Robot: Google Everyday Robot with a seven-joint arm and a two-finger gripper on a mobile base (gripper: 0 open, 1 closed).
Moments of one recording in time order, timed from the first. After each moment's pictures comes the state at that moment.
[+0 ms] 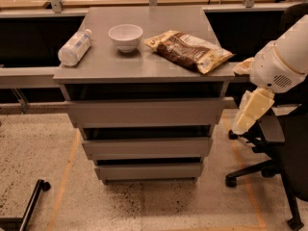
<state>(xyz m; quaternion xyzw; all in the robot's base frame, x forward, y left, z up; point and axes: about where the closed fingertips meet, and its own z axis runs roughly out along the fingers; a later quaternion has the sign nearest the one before) 0.497 -0.200 0.890 -0.60 0.77 0.07 0.21</state>
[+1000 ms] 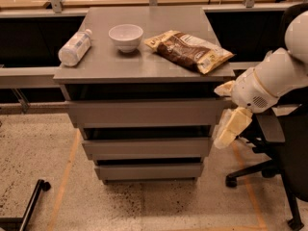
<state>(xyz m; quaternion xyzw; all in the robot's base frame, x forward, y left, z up) 0.497 -0.167 0.830 -0.60 0.75 0.16 0.22</state>
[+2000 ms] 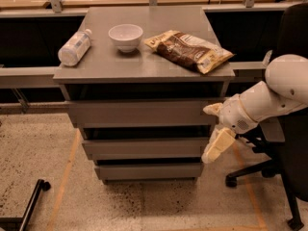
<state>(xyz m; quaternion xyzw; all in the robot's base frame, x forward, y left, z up) 0.504 -0.152 0.750 -0.59 0.74 0.21 0.24</state>
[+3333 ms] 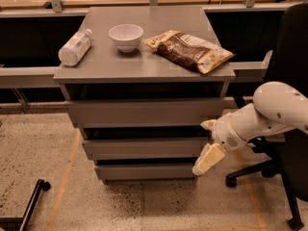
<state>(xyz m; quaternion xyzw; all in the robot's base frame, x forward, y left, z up) 0.500 -0.144 0.690 -0.54 0.78 0.22 0.23</state>
